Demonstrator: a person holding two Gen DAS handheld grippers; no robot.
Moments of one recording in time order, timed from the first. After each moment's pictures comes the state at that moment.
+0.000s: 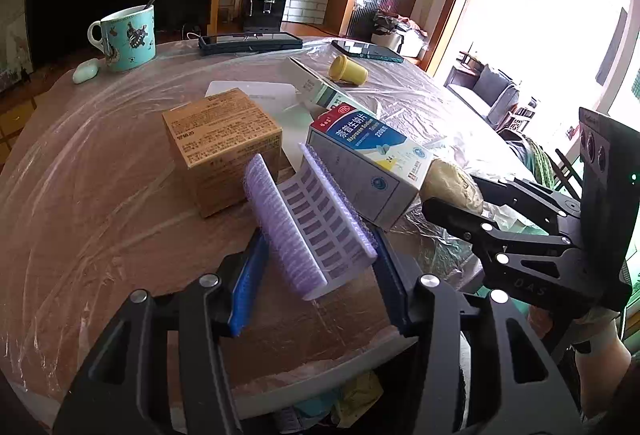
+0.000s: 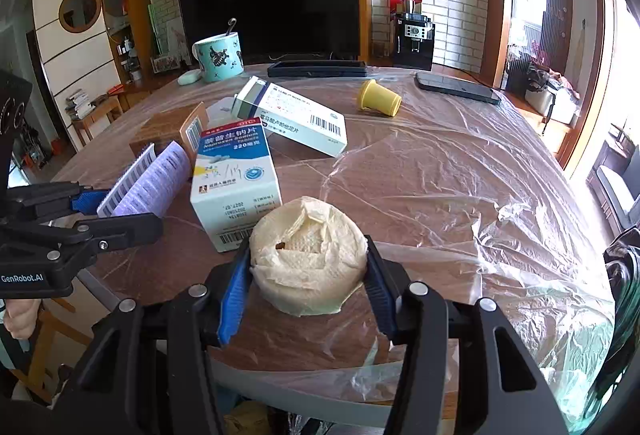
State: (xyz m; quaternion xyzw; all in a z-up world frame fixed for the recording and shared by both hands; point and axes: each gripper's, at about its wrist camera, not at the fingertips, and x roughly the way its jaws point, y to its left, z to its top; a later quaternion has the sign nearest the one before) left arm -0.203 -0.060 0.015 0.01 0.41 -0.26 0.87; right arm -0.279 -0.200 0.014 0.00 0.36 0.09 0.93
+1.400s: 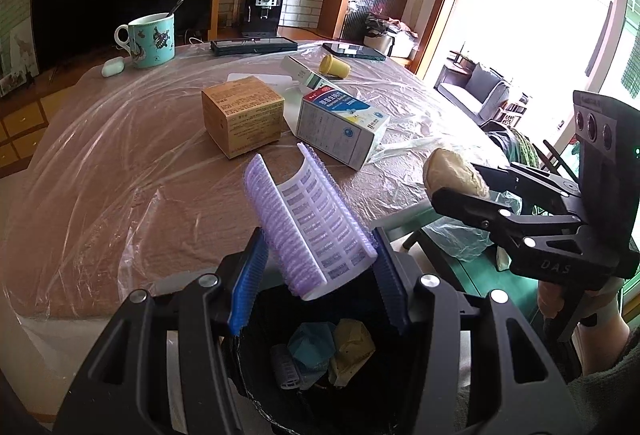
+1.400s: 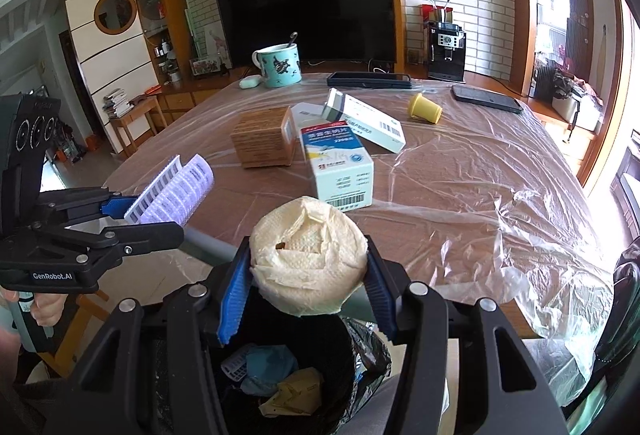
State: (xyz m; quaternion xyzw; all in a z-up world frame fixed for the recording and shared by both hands) left arm -0.275 -0.024 0.037 0.02 0.40 -0.27 0.87; right arm -0.351 -0.173 0.046 0.00 0.35 0.16 0.92
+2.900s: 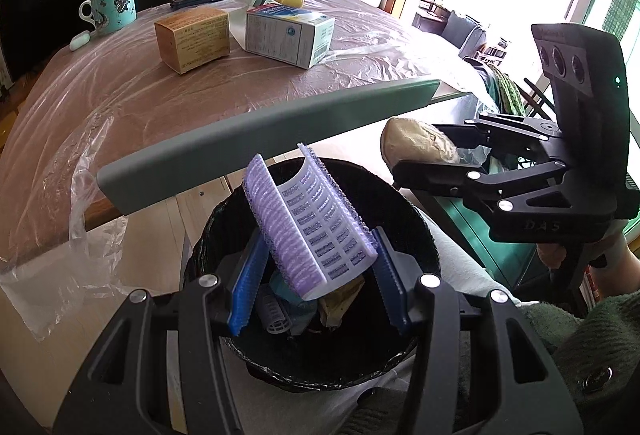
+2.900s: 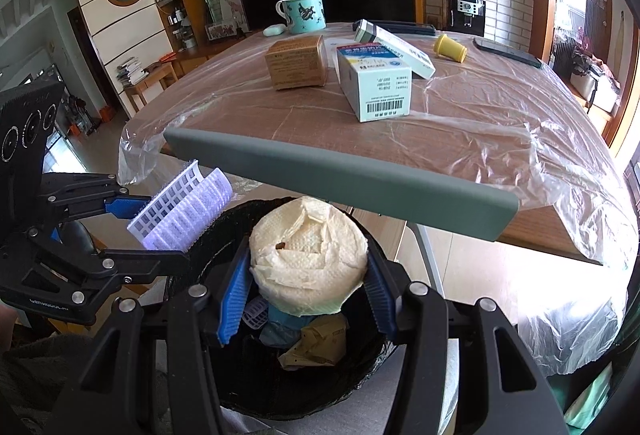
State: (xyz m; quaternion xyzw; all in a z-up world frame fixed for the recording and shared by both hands) left arm -0.322 -0.035 -0.005 0.08 0.45 -0.31 0.83; right arm -0.387 -0.158 0.005 0.00 0.41 0.19 0.89
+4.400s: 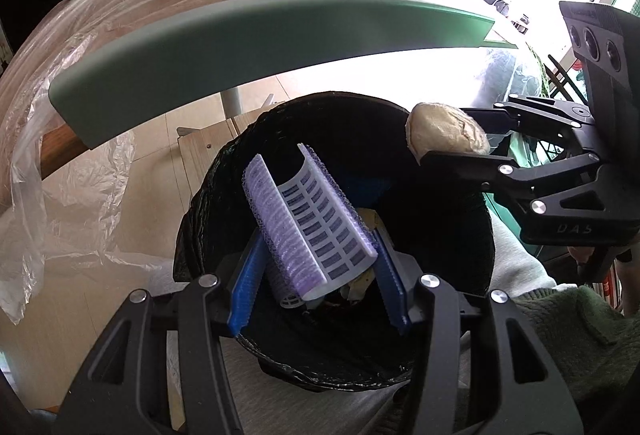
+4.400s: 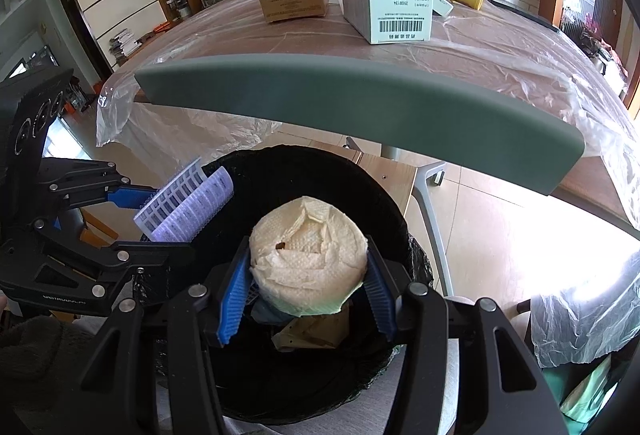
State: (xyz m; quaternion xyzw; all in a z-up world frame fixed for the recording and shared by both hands) left arm -0.299 -0.038 -0.062 0.10 0.51 -0.29 0.80; right arm -0.368 -0.147 -0.042 -0.02 0.47 0.18 0.87
